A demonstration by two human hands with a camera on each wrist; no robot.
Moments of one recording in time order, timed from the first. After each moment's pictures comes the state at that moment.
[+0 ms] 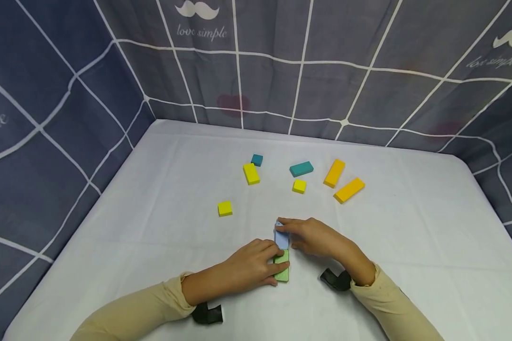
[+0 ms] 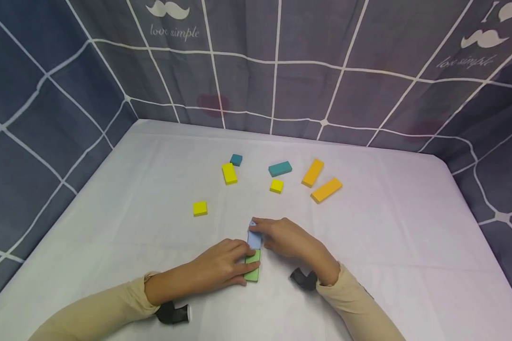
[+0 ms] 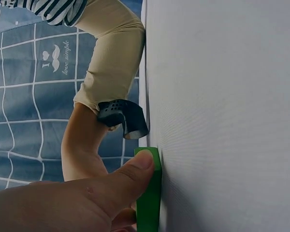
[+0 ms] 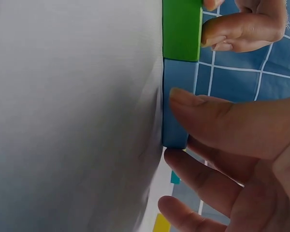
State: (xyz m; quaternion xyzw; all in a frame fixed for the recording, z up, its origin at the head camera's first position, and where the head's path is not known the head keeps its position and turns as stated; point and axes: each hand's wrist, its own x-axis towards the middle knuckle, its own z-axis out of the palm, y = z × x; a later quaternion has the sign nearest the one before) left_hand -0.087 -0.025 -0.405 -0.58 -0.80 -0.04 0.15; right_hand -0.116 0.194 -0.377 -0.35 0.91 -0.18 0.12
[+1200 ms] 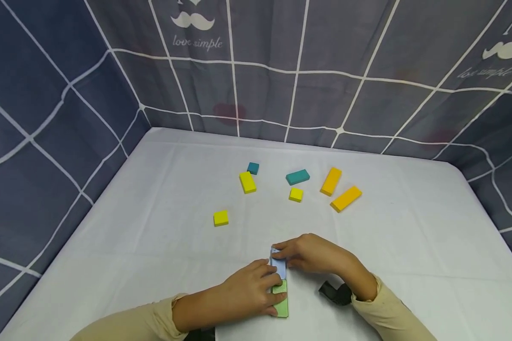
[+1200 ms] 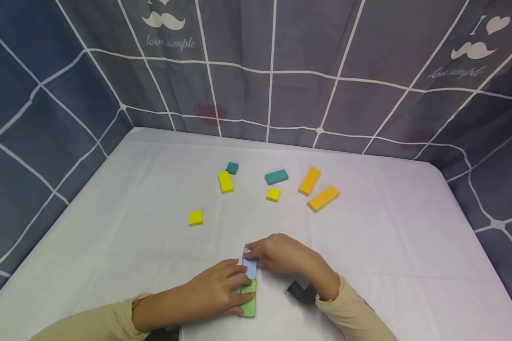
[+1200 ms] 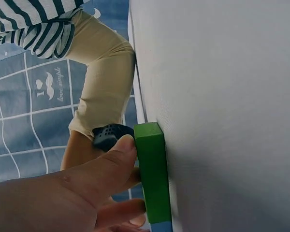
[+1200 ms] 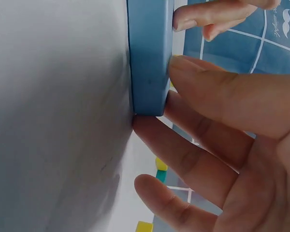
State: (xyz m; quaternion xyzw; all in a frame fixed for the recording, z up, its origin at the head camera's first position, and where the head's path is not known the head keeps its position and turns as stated) left_hand -0.070 -0.024 -0.402 -0.62 -0.75 -0.01 0.22; right_hand -0.108 0.192 -0.369 -0.39 0.89 -0.18 0.18
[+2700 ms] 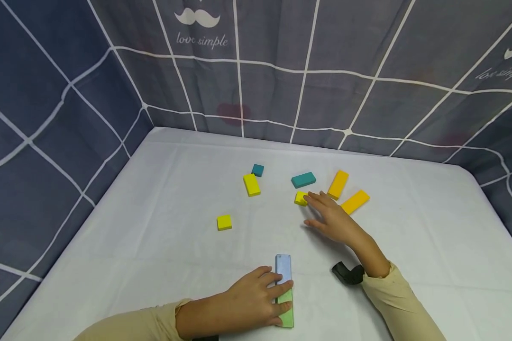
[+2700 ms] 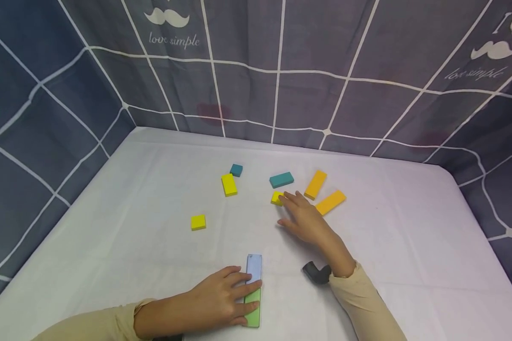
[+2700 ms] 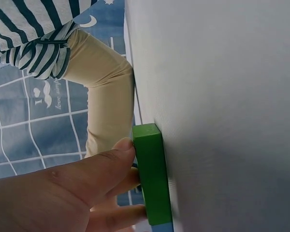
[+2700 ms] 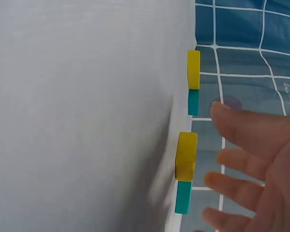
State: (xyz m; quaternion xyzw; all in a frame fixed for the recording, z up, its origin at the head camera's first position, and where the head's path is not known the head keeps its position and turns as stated) left_hand -0.071 -0.025 -0.398 -0.62 -0.76 0.02 0.18; right_hand -0.164 0.232 -0.384 -0.19 0.96 -0.20 0.04
